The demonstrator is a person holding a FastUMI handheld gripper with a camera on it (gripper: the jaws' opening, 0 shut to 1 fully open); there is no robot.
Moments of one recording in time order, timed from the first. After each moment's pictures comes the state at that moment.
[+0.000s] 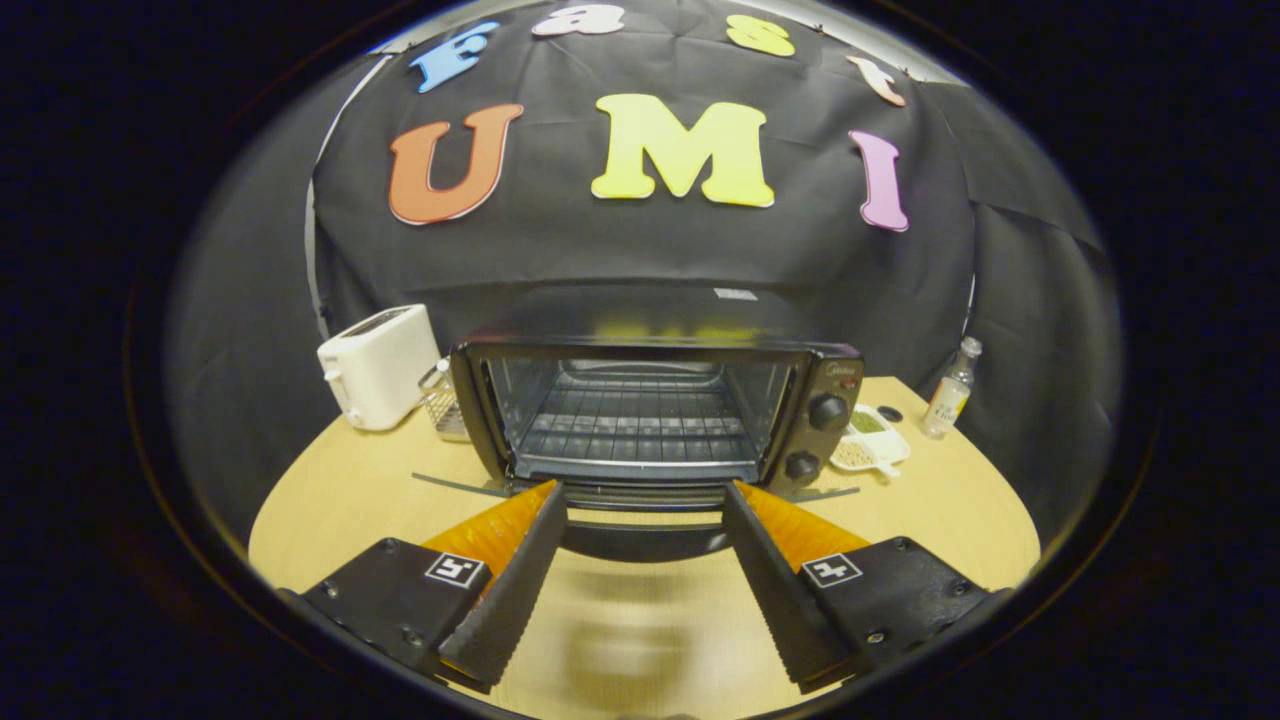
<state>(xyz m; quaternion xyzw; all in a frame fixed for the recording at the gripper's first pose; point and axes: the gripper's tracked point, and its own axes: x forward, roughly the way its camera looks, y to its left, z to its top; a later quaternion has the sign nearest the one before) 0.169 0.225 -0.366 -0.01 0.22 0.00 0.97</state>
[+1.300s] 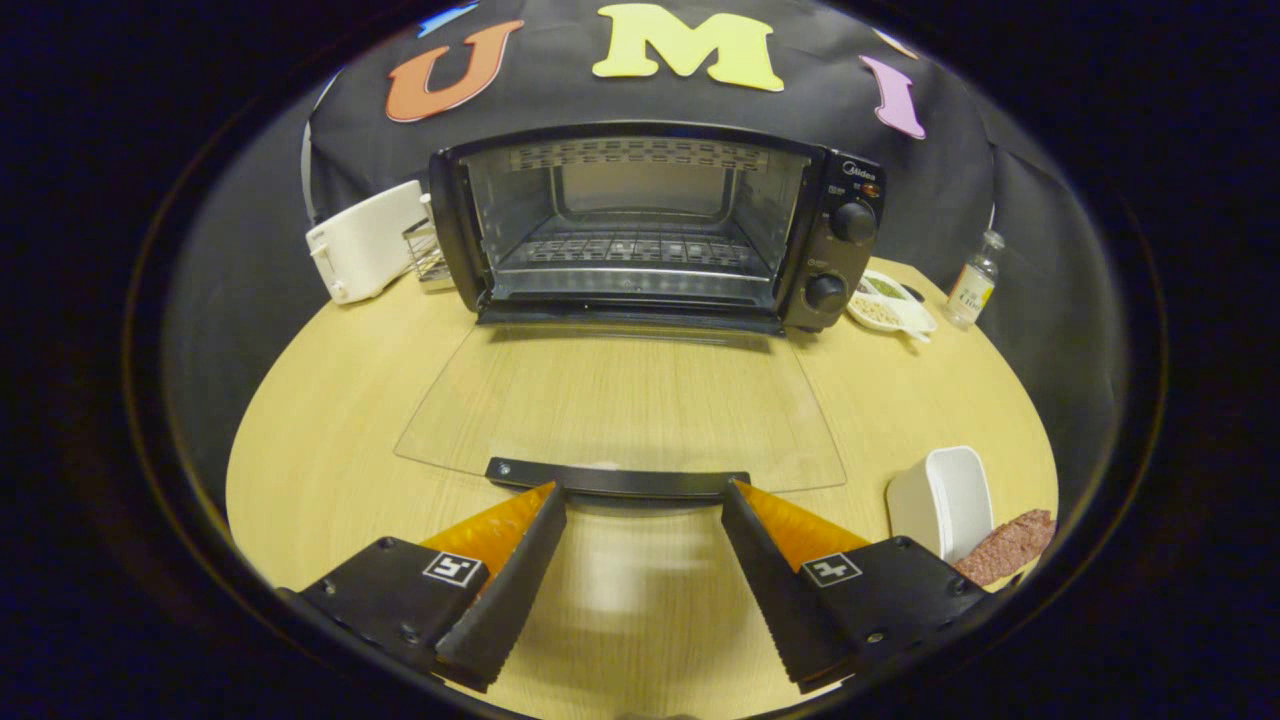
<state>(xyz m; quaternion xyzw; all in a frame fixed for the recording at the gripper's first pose) 0.118 0.203 -0.480 -0.01 0.37 0.02 0.93</state>
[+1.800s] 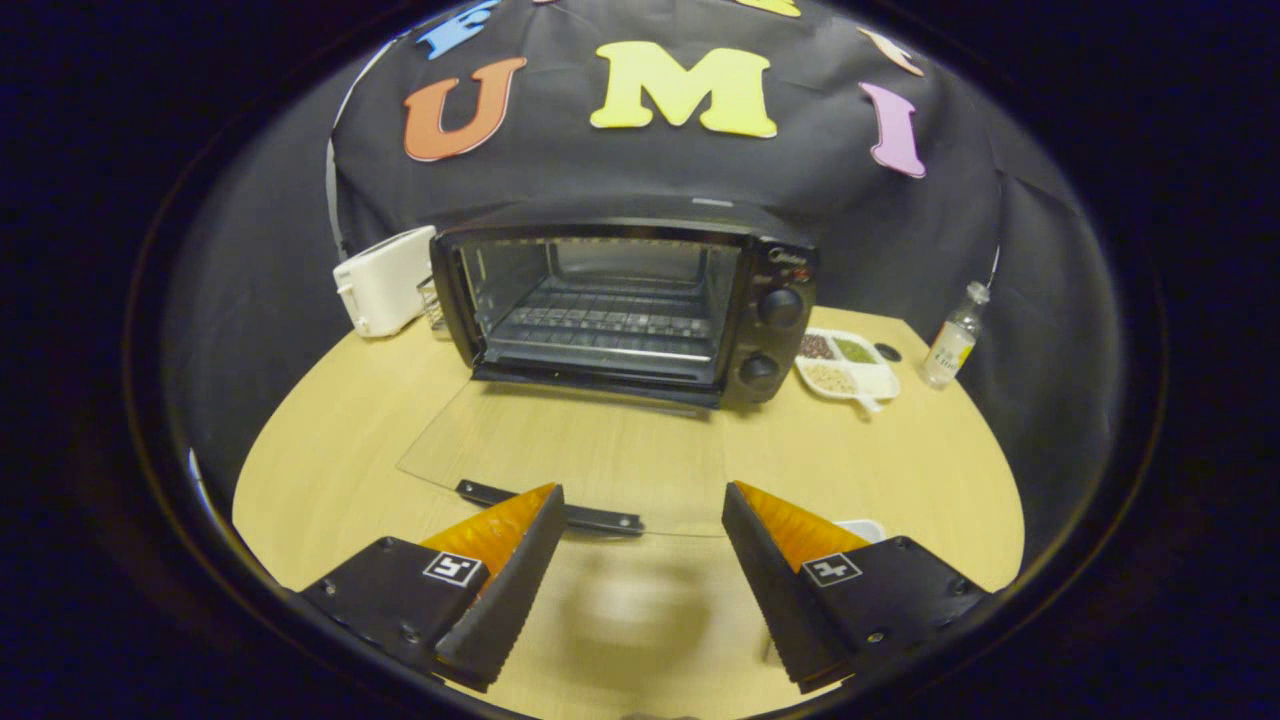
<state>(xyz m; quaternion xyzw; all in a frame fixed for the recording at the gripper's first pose) 0.120 0.122 -0.398 -0.03 0.31 0.05 0.95</state>
